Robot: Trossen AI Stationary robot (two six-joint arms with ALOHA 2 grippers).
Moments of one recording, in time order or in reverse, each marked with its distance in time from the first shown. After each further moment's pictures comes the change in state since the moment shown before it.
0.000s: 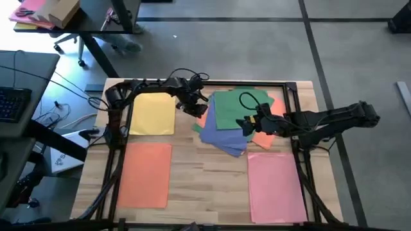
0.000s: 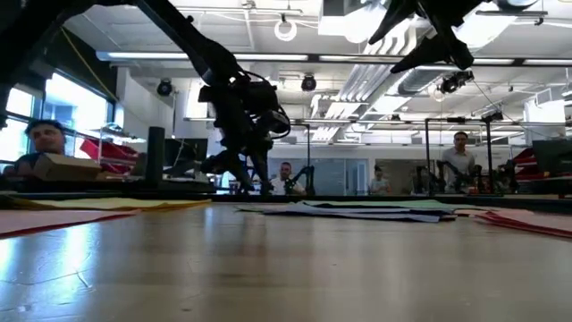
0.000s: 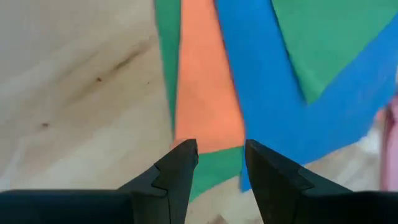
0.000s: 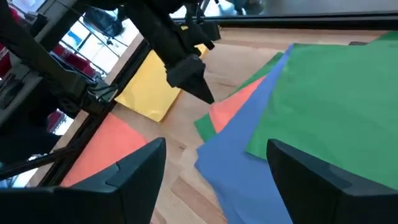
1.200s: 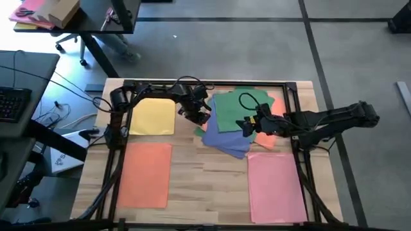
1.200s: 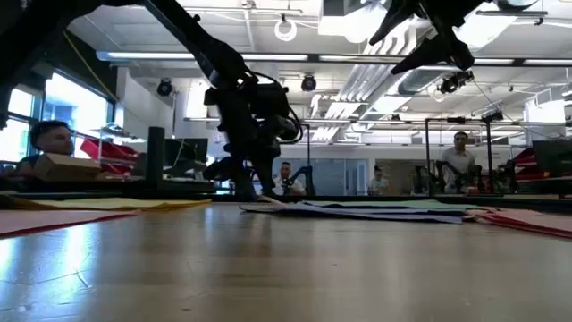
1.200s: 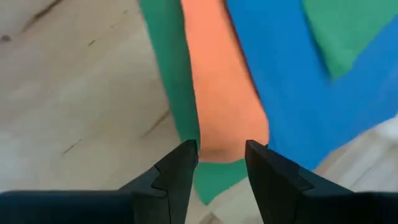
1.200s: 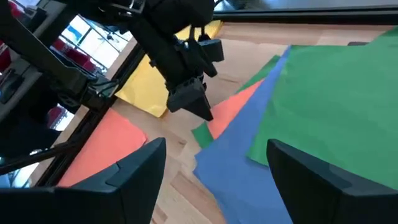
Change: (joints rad) left arm -0.094 0.034 0.000 0.021 0.031 -0.027; right arm 0.000 0.000 0.000 -0.007 -0.019 0.000
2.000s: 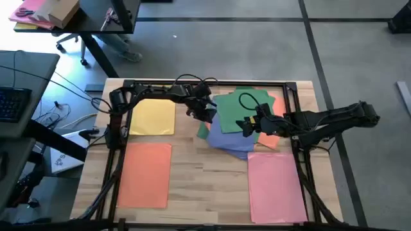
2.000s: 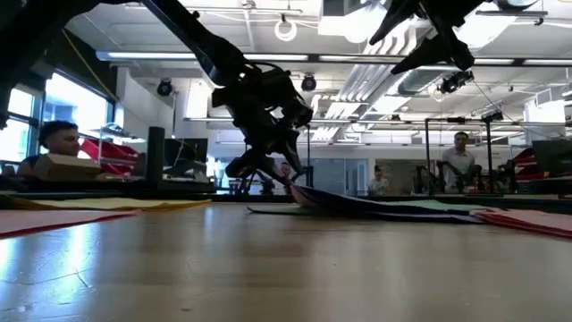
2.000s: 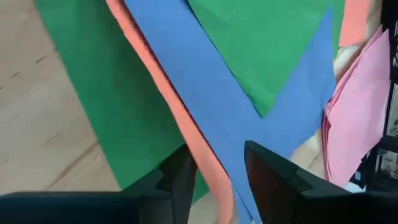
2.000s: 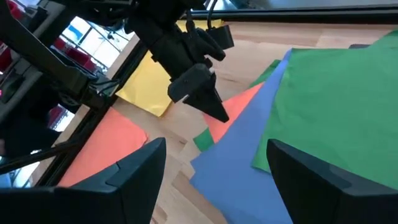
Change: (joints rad) left arm -0.016 -0.006 0.000 0.220 0.074 -0.146; right arm 0.000 0.000 0.000 -0.001 -0.003 0.000
